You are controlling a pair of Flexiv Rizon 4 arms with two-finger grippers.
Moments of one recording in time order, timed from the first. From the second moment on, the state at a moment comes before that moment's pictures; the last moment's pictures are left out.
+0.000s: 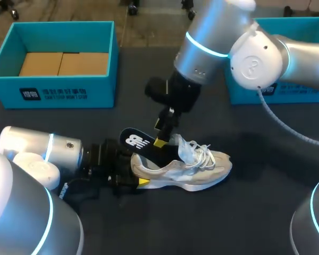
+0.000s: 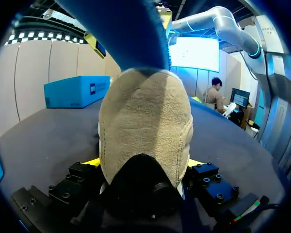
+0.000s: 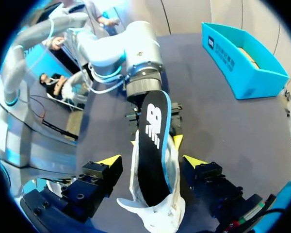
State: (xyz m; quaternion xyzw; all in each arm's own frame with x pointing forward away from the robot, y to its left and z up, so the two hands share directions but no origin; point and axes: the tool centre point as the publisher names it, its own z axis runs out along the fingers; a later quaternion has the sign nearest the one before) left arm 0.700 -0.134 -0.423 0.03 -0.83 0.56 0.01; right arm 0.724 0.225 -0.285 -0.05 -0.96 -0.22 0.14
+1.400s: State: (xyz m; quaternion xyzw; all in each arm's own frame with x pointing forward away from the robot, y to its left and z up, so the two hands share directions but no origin) left arm 0.700 -0.134 -0.423 0.03 -0.83 0.56 0.01; right arm 0.712 0.255 -0.324 -0.01 -0.91 -0.33 0.26
